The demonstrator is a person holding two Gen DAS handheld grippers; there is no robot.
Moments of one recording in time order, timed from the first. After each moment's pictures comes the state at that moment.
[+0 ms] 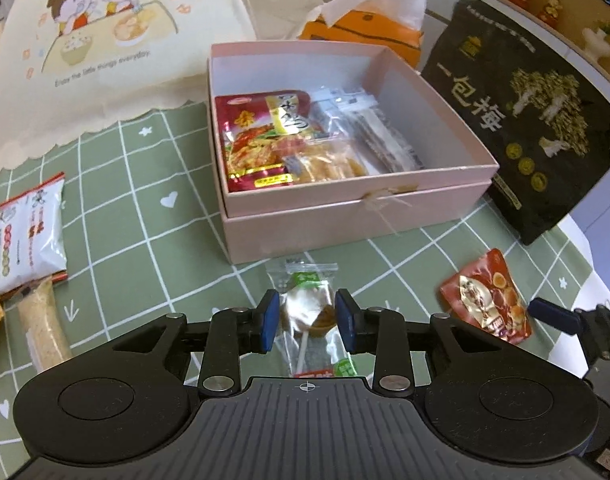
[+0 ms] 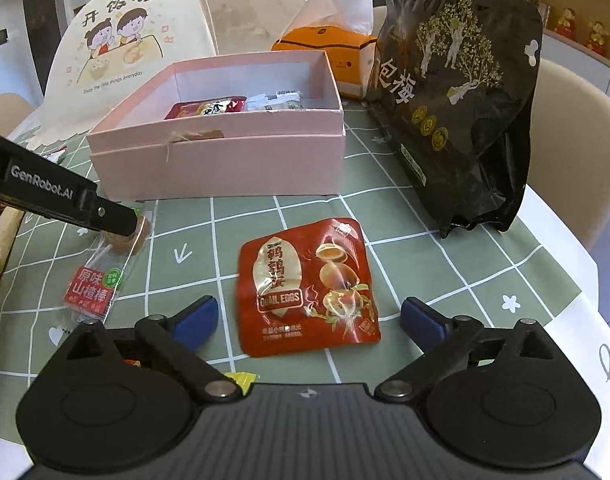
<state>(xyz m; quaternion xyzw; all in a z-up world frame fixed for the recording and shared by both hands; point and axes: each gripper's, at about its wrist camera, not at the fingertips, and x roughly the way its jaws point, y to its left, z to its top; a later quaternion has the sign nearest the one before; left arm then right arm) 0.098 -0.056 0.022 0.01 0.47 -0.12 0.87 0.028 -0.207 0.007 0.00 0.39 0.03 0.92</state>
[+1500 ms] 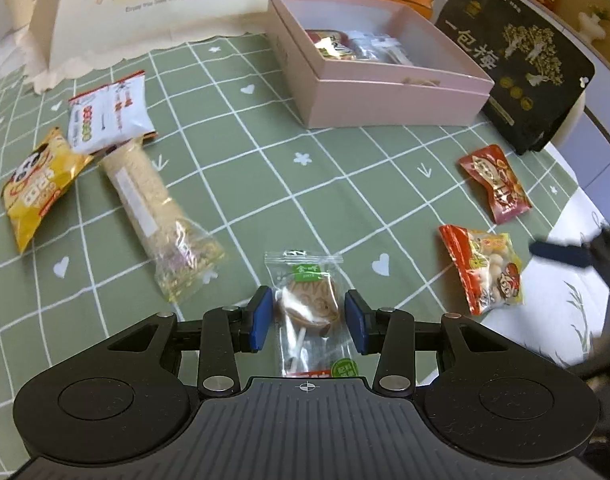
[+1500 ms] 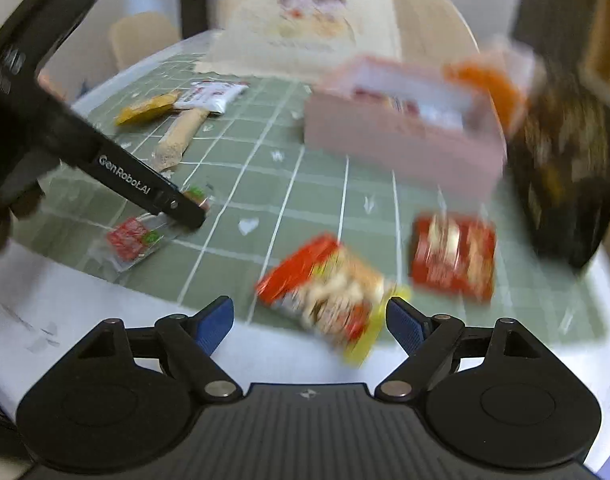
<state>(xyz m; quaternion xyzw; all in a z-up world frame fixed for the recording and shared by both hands) 0.006 0.028 0.015 -0.01 0.51 -0.13 0.85 -0.046 -0.142 0.036 -0.18 0.37 0.21 0.89</state>
